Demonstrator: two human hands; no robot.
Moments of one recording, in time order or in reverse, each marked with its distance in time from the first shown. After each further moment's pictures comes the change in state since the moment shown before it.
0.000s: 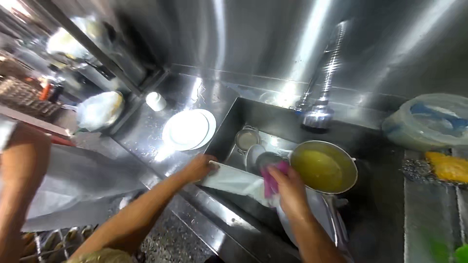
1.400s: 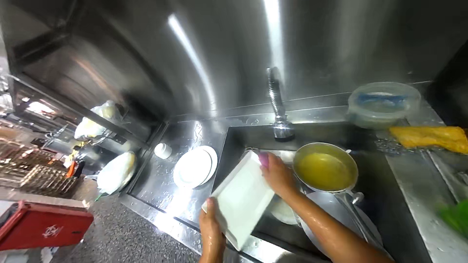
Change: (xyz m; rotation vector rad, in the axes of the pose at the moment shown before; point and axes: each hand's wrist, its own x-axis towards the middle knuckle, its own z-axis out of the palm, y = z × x) left_hand -0.063 0.072 0.075 -1.128 0.954 -0.164; right_hand 0.038 -0.024 0.010 -0.675 -0.041 -0.296
